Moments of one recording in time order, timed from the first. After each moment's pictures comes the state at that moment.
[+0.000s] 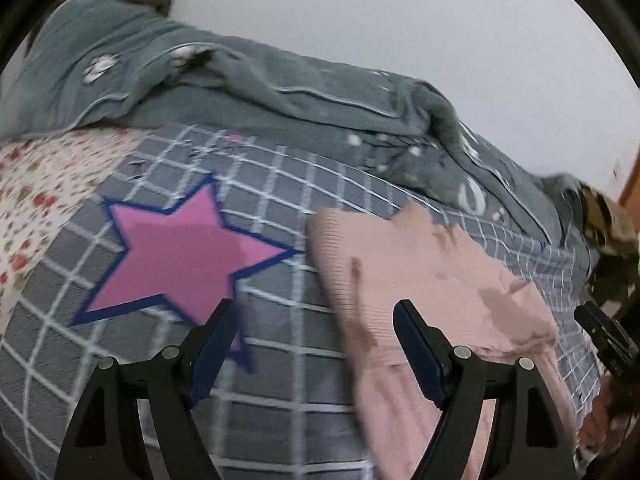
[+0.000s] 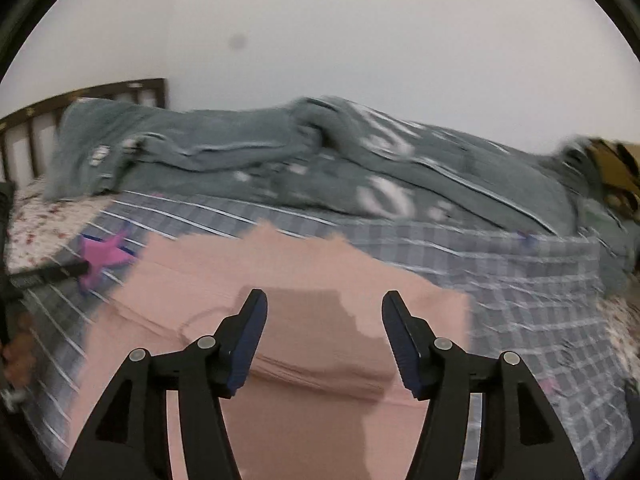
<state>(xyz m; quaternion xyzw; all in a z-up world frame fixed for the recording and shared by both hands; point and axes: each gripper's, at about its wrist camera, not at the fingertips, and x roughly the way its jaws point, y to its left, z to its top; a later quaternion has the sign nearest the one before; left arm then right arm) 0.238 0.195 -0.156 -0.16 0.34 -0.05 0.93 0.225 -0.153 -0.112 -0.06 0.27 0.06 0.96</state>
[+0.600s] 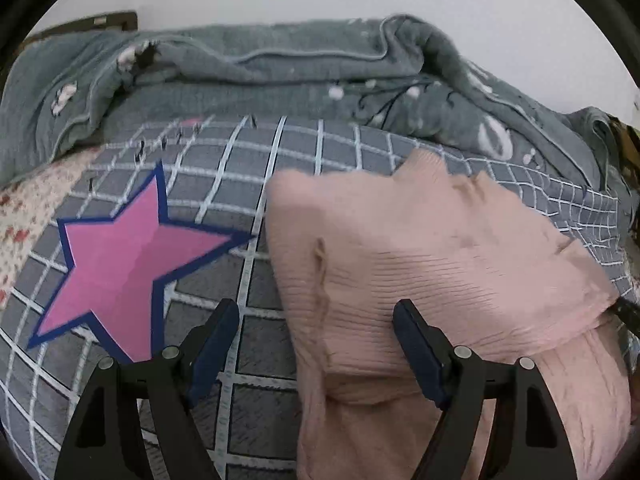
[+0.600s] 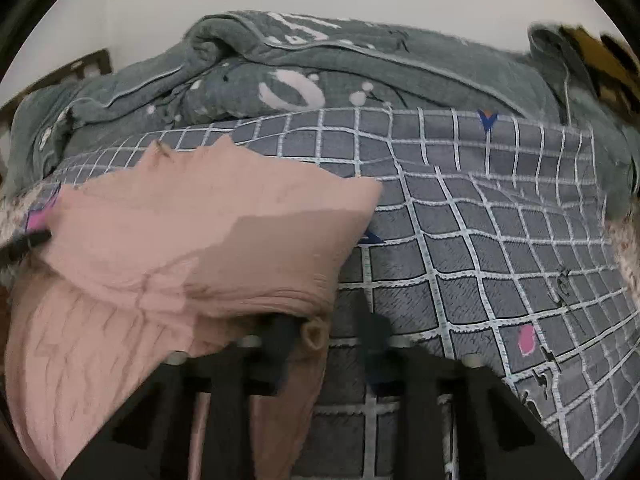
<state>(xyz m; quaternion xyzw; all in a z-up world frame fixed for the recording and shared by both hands) 0.283 0.142 -0.182 -0.07 0.39 0.00 0.92 0.278 -0.255 -0.182 0.02 0.39 0.05 0.92</state>
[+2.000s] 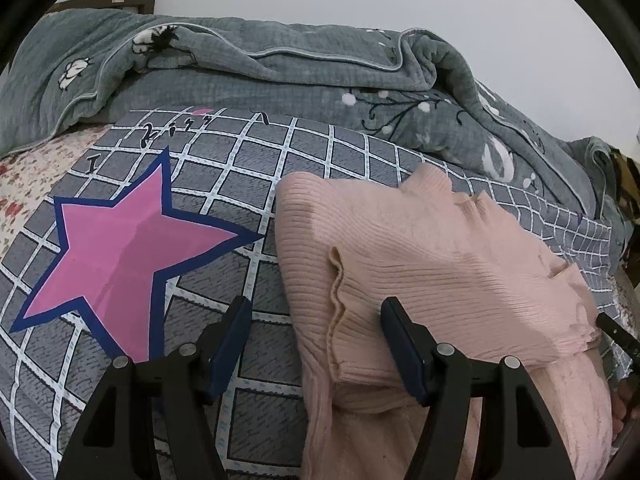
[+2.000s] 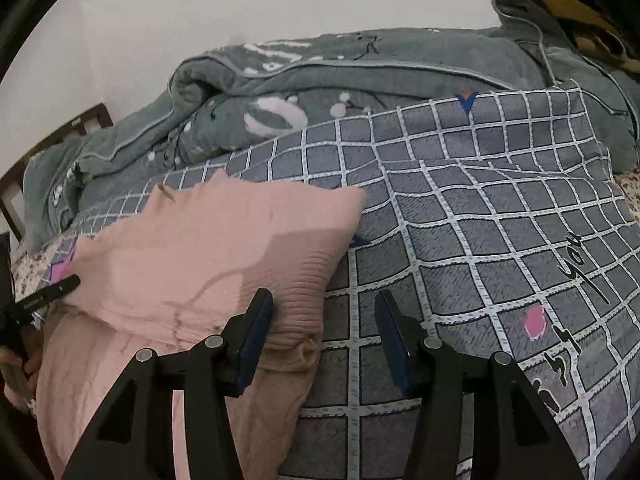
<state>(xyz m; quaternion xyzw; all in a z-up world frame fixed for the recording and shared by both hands) 0.279 0.153 -0.185 -0.12 0.37 -0.01 0.92 0.271 -0.278 -0.181 0.08 0.35 0.07 0.93</state>
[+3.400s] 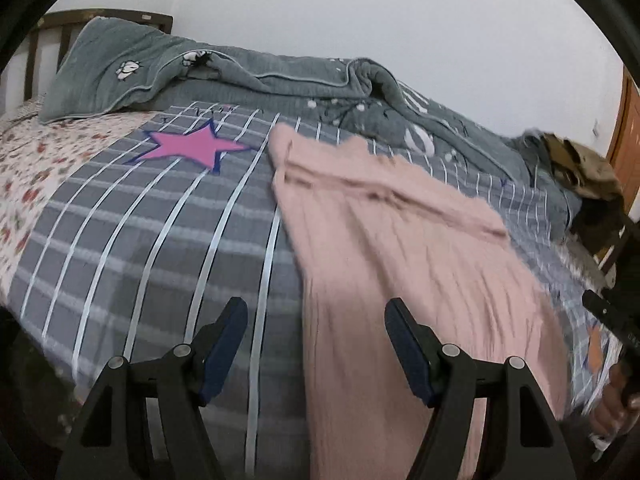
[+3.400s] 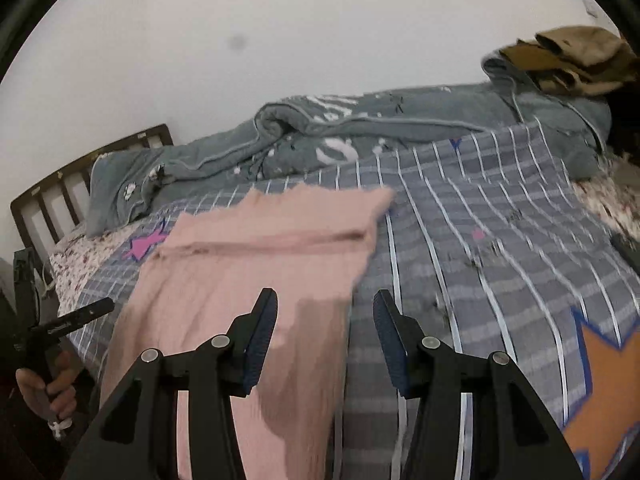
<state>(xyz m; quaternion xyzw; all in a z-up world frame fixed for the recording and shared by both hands) 0.047 0.118 -0.176 -0.13 0.32 -0.03 0.94 0.052 -0.271 -0.150 0.07 0.28 0.12 0.95</state>
